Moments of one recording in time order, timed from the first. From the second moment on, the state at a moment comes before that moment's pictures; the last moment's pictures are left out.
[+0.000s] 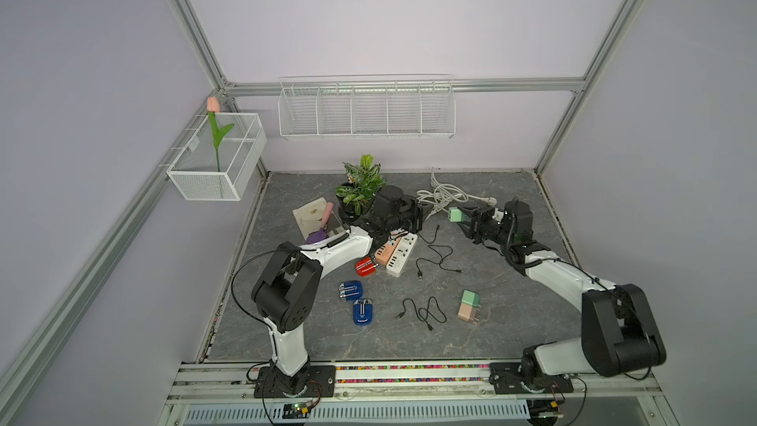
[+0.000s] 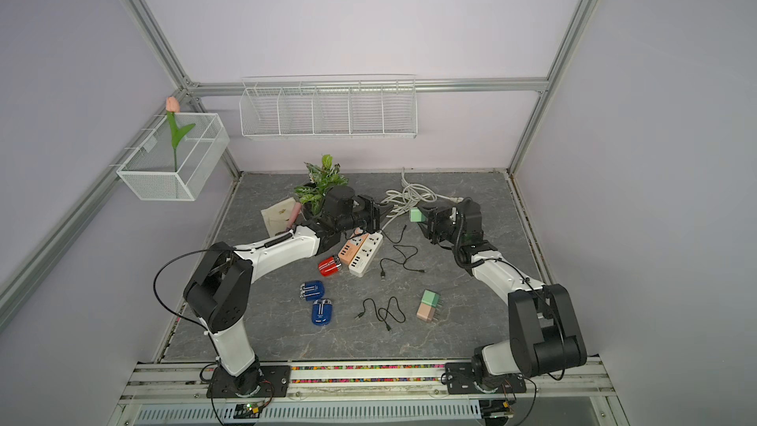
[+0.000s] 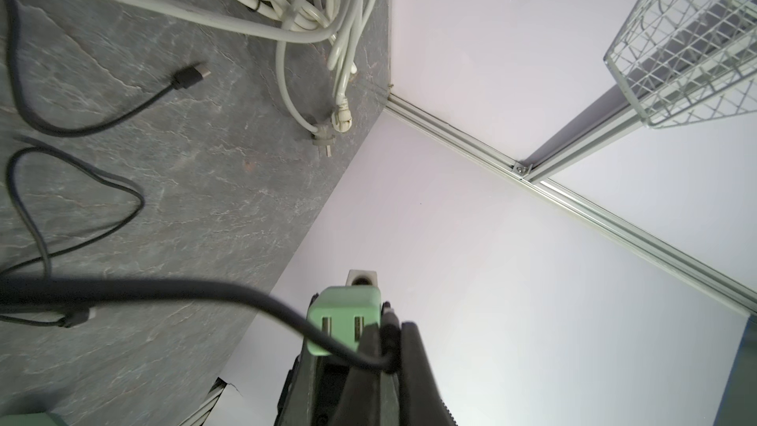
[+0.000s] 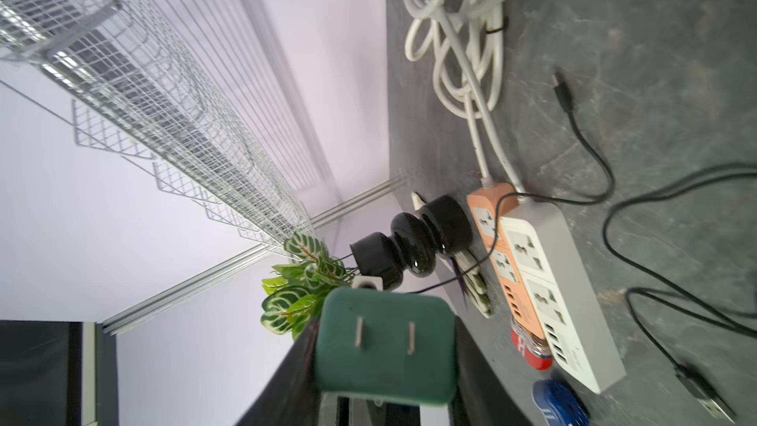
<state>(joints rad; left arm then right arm) -0.71 1.83 1.26 0.27 0.30 -1.88 0.20 1.44 0.75 0.36 -0.50 1.73</state>
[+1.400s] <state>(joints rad) -0.72 1.85 1.27 0.28 0.31 -1.90 0.26 1.56 0.75 0.59 -0.49 1.80</state>
